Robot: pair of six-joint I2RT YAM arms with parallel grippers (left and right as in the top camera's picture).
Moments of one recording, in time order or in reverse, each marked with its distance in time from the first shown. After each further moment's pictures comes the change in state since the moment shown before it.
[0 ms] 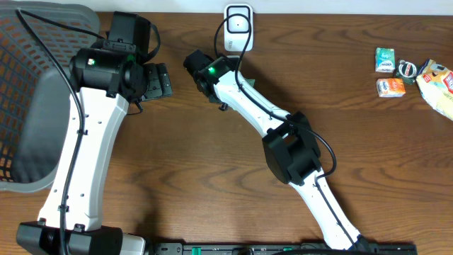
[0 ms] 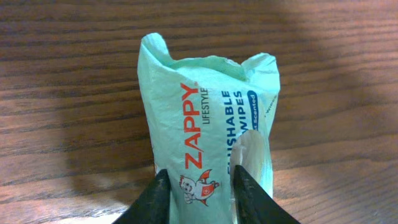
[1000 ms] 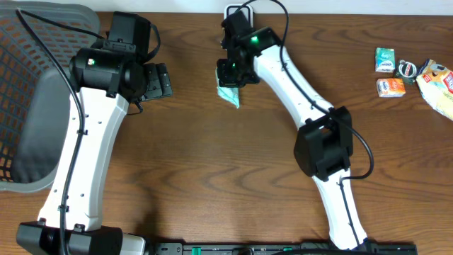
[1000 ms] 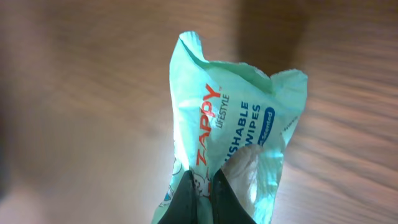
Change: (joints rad) left arm 0.000 0.000 0.000 0.000 0.000 0.000; right arm -0.195 -0.155 -0.004 0.030 -0.814 -0.414
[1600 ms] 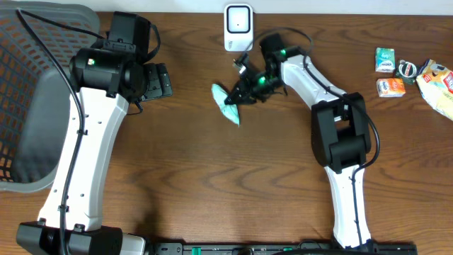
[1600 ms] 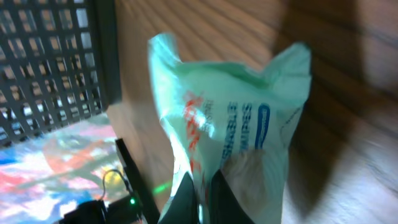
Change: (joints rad) left arm 0.000 0.000 0.000 0.000 0.000 0.000; right arm -0.176 0.000 -0.403 0.221 -0.672 -0.240
